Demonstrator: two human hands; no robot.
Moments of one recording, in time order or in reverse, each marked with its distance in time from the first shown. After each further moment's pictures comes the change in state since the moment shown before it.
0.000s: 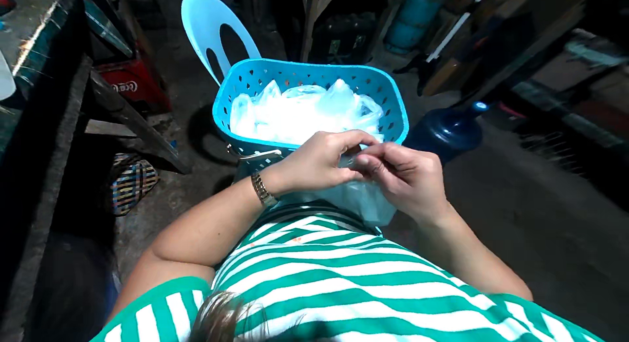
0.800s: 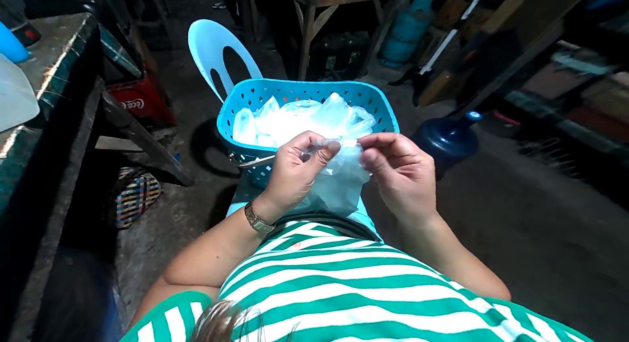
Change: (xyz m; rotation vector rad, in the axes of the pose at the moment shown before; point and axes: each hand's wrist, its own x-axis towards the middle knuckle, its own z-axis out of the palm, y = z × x) left_hand -0.031 0.006 0.014 -0.446 0.535 -0.177; right_hand 0.009 -0.010 0.013 0.326 0.184 0.115
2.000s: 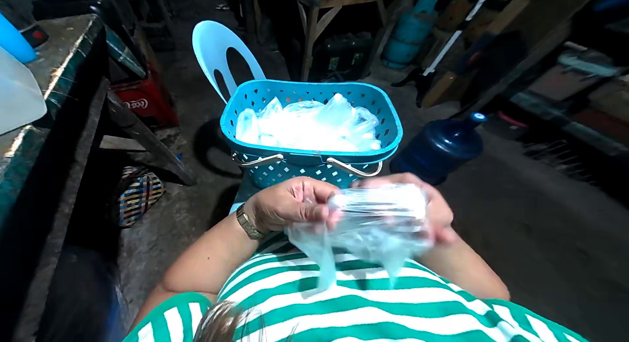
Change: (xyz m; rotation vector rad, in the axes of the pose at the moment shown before) left_hand -0.013 -0.003 -0.032 -0.739 -0.818 -0.369; right_hand -0.008 0.017 -0.017 0.990 -0.789 0.016
